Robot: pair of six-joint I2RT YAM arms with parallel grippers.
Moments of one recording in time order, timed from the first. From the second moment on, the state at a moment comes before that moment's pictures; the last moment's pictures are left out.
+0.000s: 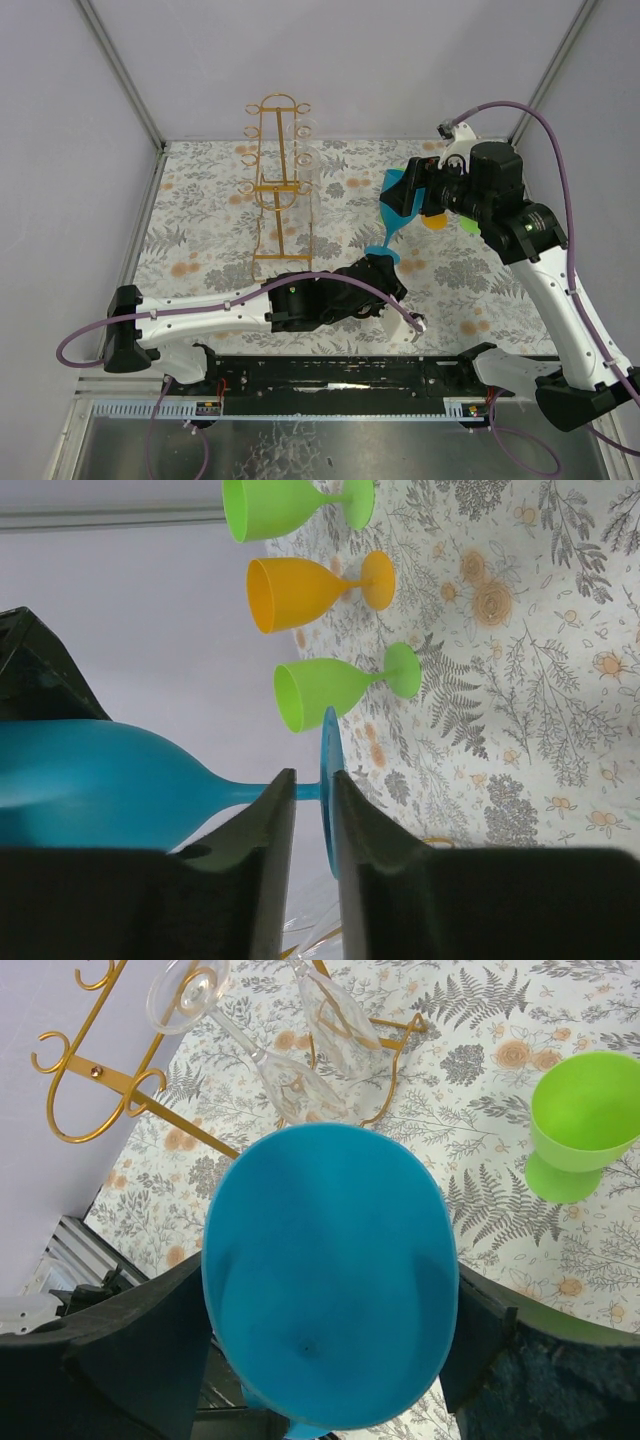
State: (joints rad) left arm -1.35 1.44 1.30 -0.35 -0.32 1.19; right arm 0.41 1.13 1.46 -0.72 -0.28 0.34
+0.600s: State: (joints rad) left arm -1.34 1.44 1.30 -0.33 -0.34 1.20; right arm 0.41 1.03 1.39 -0.73 0.18 0.19
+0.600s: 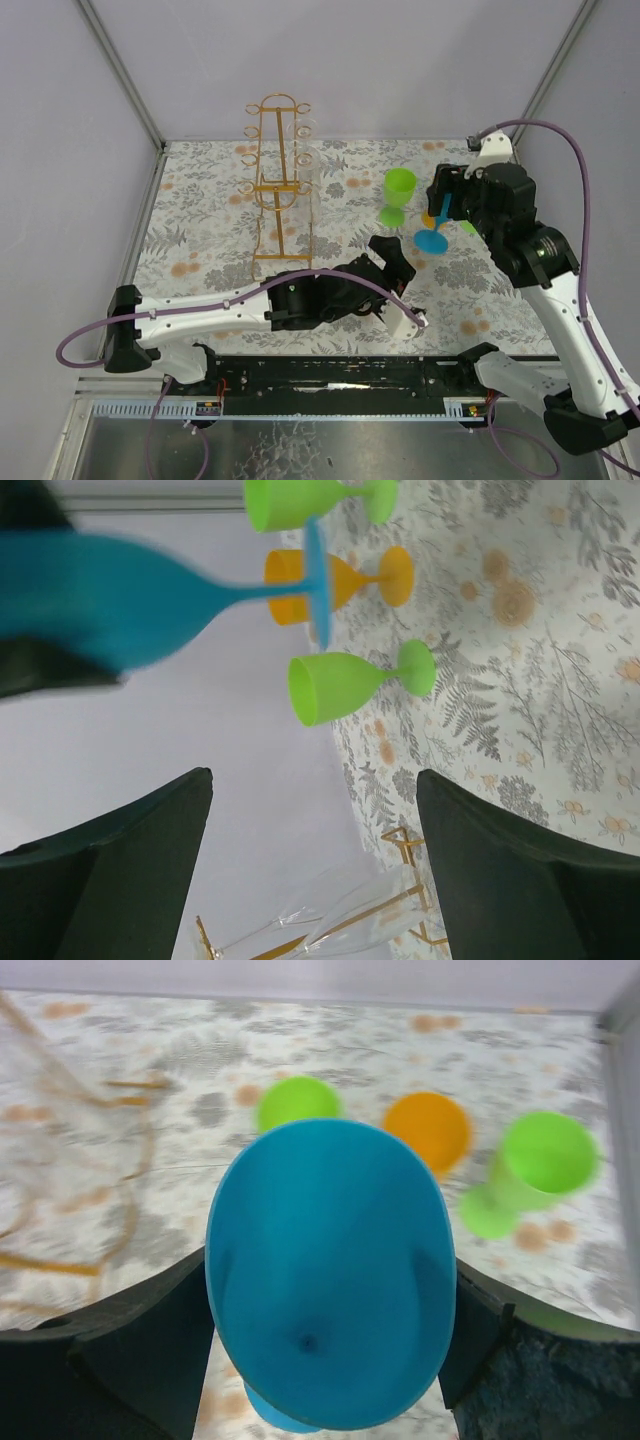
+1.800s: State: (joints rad) left arm -1.03 1.41 1.85 -0.26 -0.21 0.51; right arm 0.14 1.00 0.44 0.21 0.77 0.14
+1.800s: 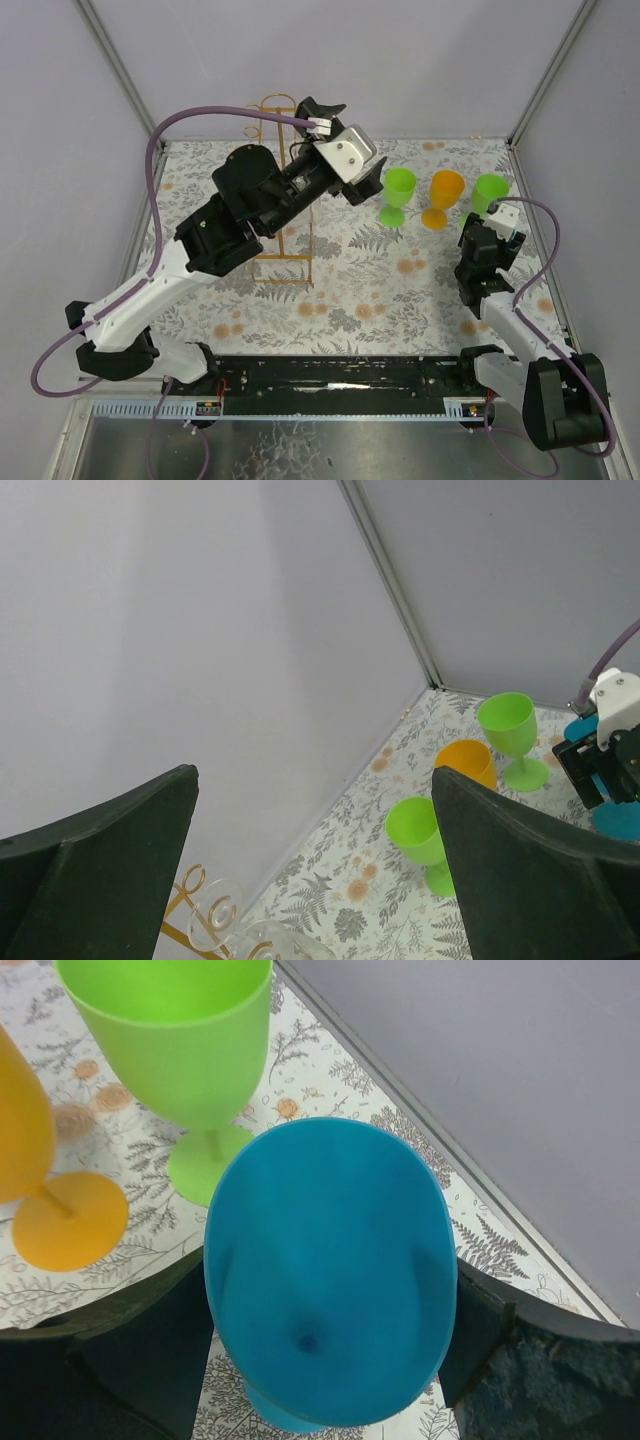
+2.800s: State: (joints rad) left arm -0.98 1.31 1.73 -0.26 -0.20 0.50; right arm 0.11 1.06 0.30 0.62 0.71 0.06
